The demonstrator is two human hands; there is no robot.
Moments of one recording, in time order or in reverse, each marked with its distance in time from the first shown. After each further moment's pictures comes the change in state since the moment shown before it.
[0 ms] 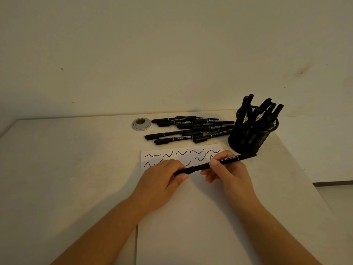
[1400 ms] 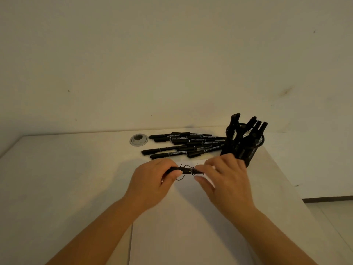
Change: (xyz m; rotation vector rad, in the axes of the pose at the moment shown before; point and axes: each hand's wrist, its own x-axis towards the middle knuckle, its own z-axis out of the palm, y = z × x) left_hand 0.021 0.016 -0.026 0.120 0.196 0.054; right_hand 0.007 -0.028 -0.013 -1.298 0.074 -0.833
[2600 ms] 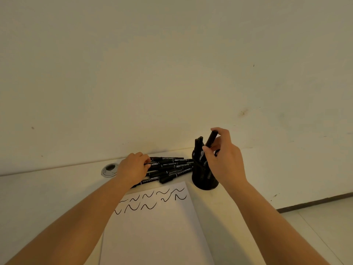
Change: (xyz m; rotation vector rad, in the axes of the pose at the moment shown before) left_hand 0.120 -0.067 0.049 0.349 -0.213 -0.173; right_hand 0.054 0.085 -0.026 0.425 0.104 0.621
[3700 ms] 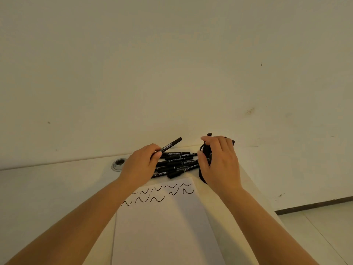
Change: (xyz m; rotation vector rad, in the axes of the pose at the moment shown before) left_hand -0.053 0.030 -0.052 -0.341 0.271 0.124; right_hand -0.030 -0.020 0.020 -0.200 0.145 -0.336
